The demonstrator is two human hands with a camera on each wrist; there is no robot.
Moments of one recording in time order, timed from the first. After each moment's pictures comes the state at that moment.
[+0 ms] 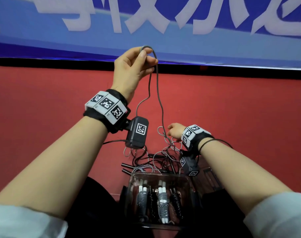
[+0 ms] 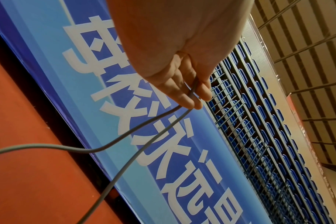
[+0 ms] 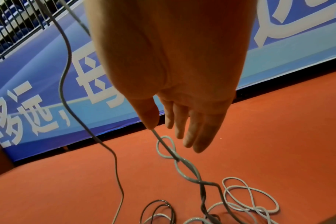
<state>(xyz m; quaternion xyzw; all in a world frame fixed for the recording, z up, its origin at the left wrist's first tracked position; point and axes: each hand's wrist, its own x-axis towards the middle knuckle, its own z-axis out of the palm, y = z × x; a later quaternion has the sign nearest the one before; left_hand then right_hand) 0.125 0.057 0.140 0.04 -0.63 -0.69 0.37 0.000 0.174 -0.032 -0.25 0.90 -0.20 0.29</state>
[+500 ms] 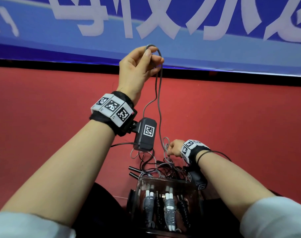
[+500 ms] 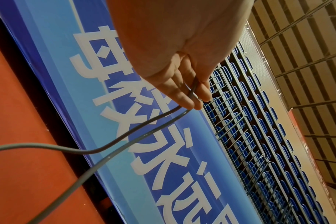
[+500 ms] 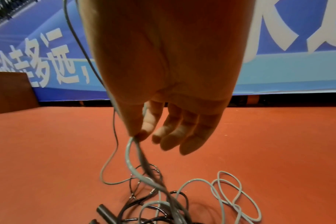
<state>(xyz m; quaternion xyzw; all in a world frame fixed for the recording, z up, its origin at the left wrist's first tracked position) 0.139 0.044 0.154 0.02 -0.59 -0.70 0.40 0.018 0.163 -0.072 -0.31 0.89 -0.09 0.32</state>
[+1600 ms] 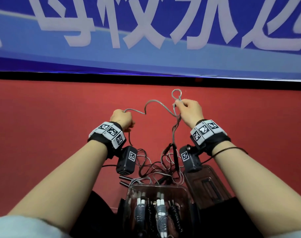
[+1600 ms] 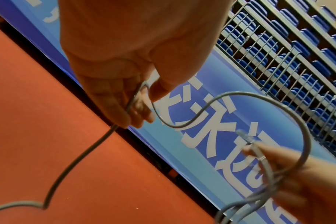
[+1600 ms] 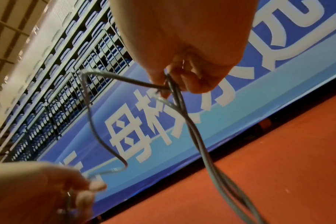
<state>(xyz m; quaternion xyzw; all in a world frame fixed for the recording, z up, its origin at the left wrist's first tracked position) 0.116 0.017 0.054 0.42 -0.71 -0.54 0.17 -0.002 0.202 0.076 -0.25 0.84 -0.48 -0.01</state>
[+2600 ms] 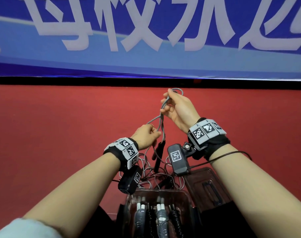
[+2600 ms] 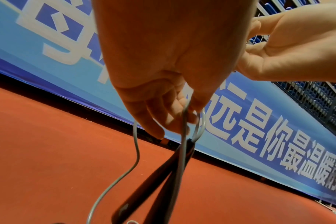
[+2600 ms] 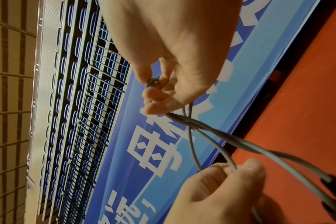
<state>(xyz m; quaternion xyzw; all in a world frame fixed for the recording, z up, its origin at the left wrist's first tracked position) 0.101 0.068 0.022 0.18 -0.89 -0.42 0.05 0.031 0.189 0.112 -0.18 0.52 -0.79 0.26</state>
